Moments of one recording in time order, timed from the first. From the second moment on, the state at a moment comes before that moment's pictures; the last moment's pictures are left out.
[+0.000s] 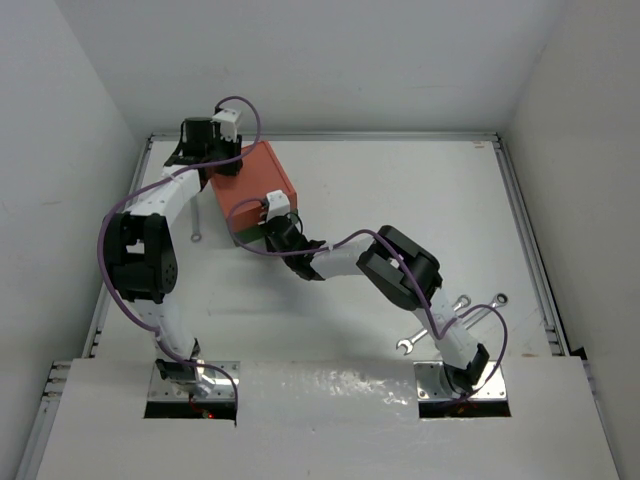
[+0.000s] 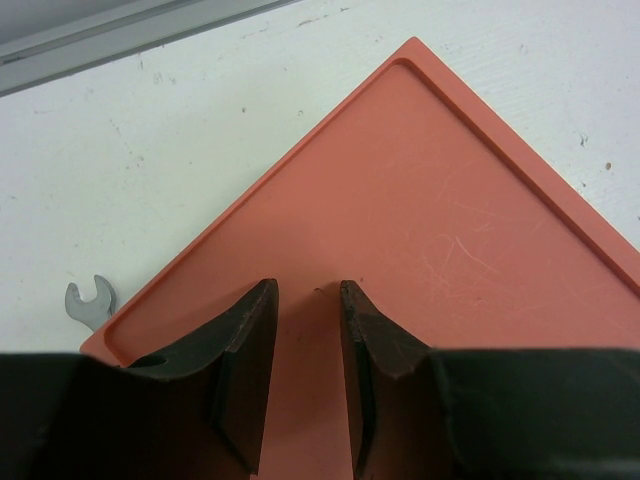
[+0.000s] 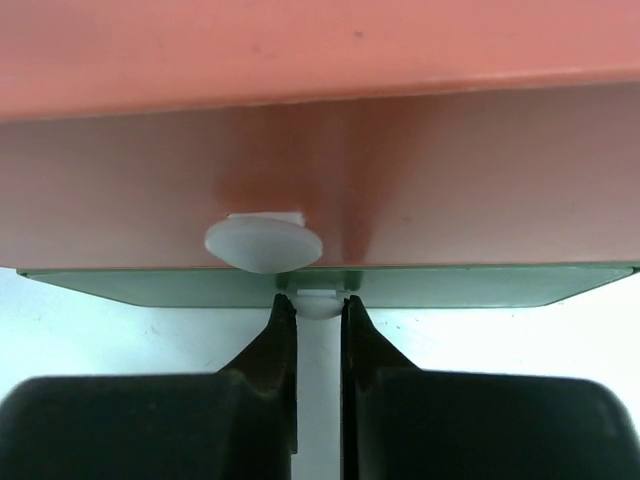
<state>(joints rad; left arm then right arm) -0.06 1.84 1.45 -0.23 0.20 0.15 0.94 2.29 1.38 0.50 0.44 0.29</state>
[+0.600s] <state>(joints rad) -0.06 1.85 1.46 -0.23 0.20 0.14 0.98 2.15 1.15 0.60 0.36 0.14</state>
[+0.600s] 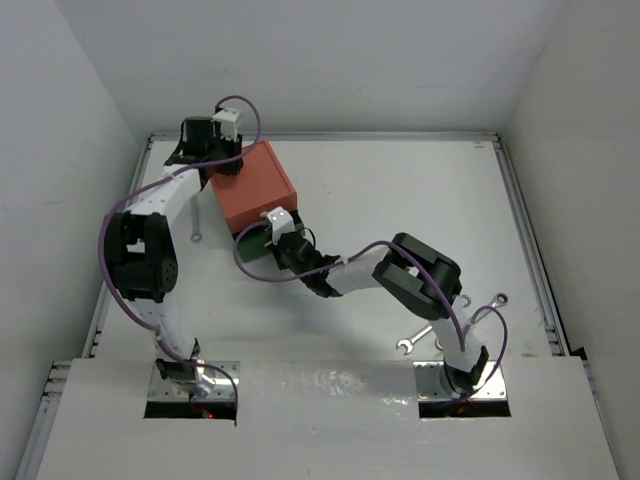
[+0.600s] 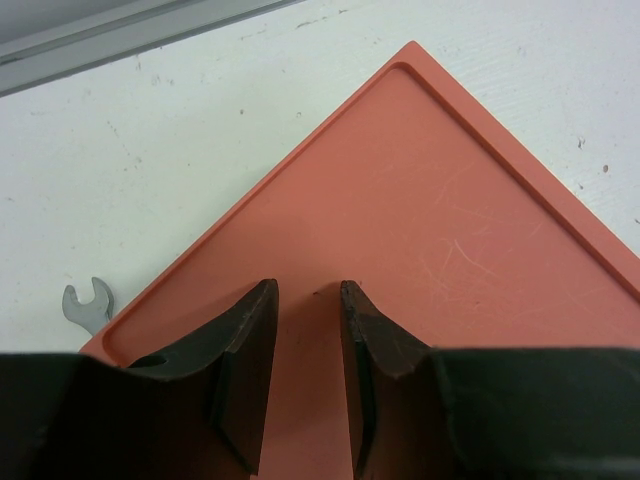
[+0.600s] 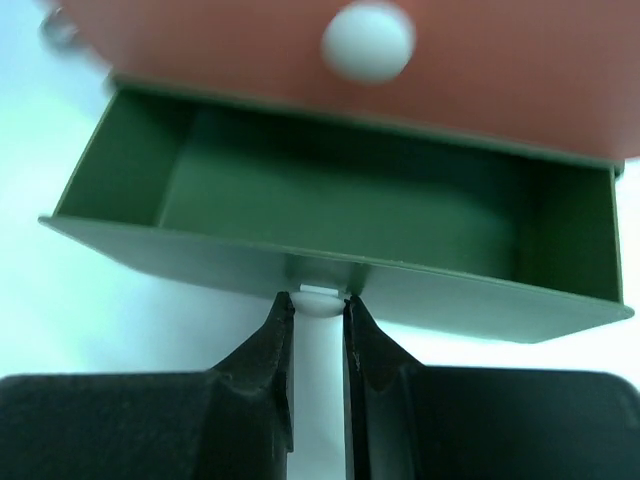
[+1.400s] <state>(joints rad) -0.06 1.85 1.48 -0.26 0.20 0.14 1.06 1.72 0.86 0.58 0.20 -0.07</state>
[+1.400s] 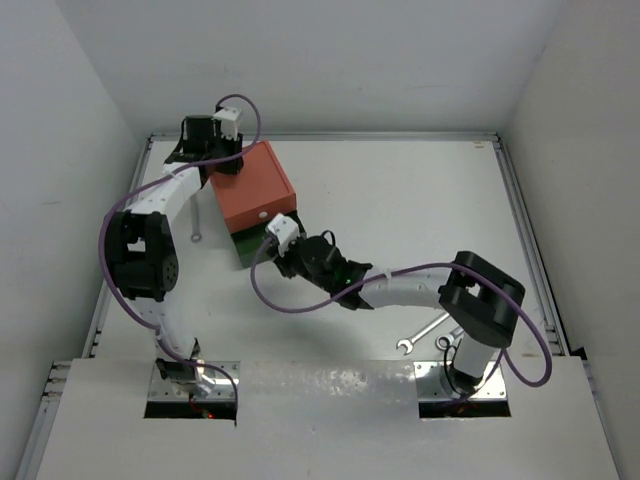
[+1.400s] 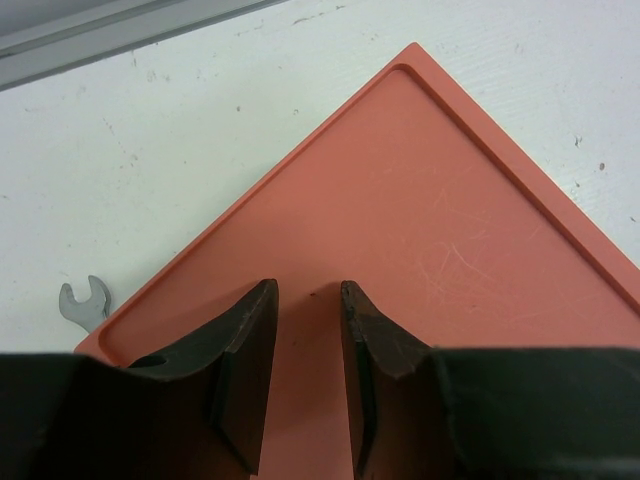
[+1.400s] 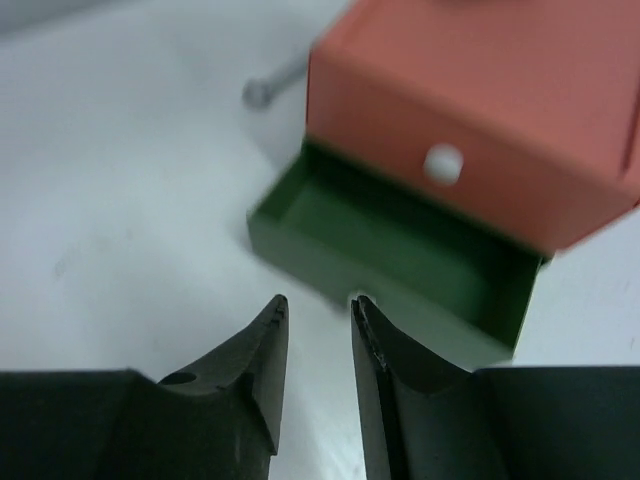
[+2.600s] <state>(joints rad) -0.06 1.88 1.51 -0.25 0.21 0.13 0.94 2.09 1.29 0.27 -0.02 0.08</state>
